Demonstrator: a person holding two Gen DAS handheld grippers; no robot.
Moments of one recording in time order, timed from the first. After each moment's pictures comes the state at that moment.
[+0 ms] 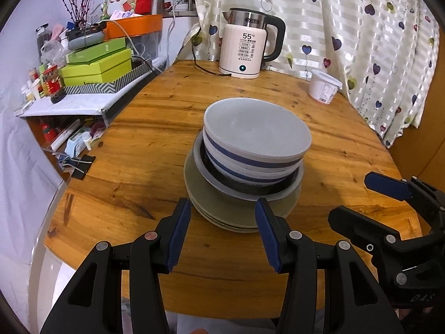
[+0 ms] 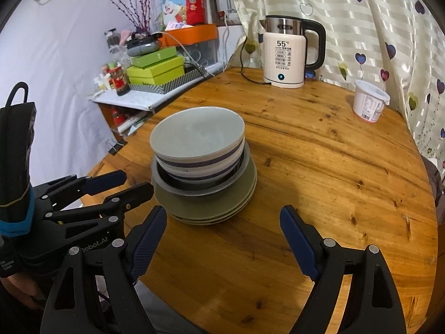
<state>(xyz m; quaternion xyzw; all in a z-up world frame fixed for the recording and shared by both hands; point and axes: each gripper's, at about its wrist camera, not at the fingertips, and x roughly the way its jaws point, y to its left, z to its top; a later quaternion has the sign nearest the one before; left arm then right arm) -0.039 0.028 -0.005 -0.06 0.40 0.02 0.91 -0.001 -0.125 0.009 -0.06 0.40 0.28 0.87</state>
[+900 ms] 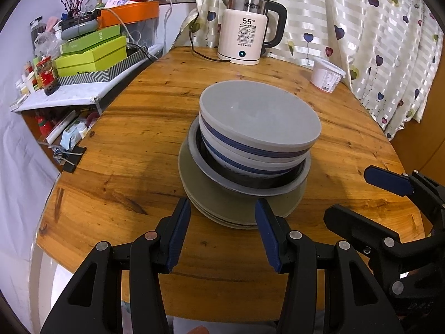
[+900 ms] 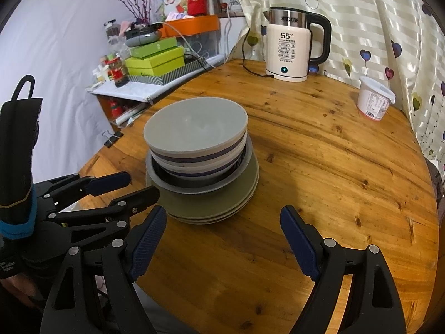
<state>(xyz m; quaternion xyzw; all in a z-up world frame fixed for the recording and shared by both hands) -0.024 0.027 -0.018 -0.07 0.43 0.02 0.90 0.006 -0.117 0.000 -0.07 0.41 0.28 0.86</state>
